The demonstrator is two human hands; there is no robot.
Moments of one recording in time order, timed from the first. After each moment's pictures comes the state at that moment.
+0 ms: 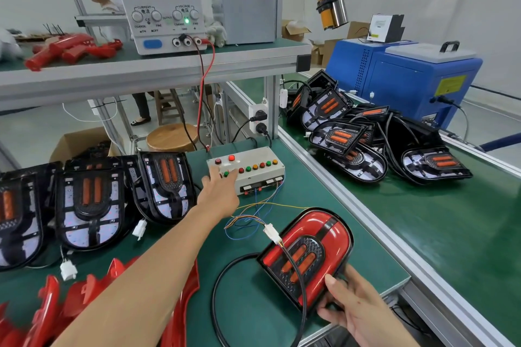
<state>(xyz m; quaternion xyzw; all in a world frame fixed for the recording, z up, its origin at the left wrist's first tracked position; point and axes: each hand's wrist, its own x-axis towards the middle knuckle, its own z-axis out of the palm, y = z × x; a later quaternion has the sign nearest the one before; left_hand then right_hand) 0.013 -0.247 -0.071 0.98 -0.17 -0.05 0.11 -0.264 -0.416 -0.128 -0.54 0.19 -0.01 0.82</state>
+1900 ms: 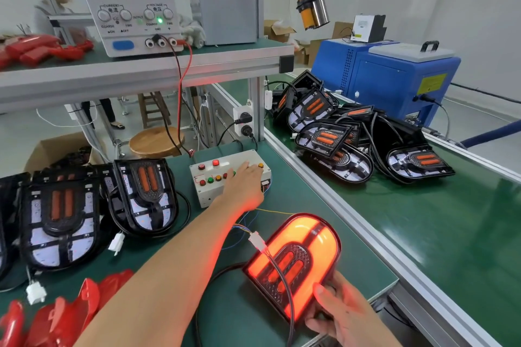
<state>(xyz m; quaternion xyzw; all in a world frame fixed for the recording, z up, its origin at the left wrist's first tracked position) 0.023 -0.332 -0.067 0.94 -0.32 -0.03 0.07 -0.261 -0.421 -0.132 -0.54 0.21 0.01 0.81</state>
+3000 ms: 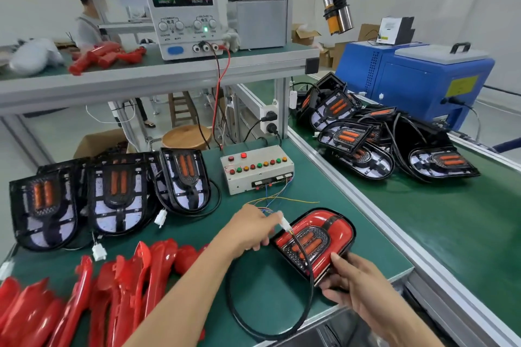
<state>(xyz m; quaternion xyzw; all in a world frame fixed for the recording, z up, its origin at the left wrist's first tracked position) -0.088 -0.239 -0.063 0.89 -0.13 -0.25 0.37 -0.261 -0.414 -0.107 -0.56 0.24 0.02 0.79</state>
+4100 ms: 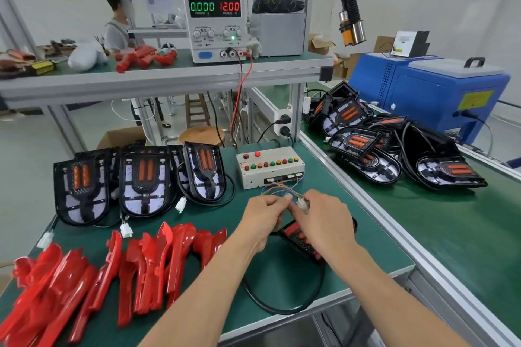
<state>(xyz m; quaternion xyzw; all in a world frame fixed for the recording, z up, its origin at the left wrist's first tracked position) -0.123 -0.242 -0.063 0.68 -0.06 -0.17 0.71 -0.187 -0.362 -0.045 -0.95 0.14 -0.20 0.17</state>
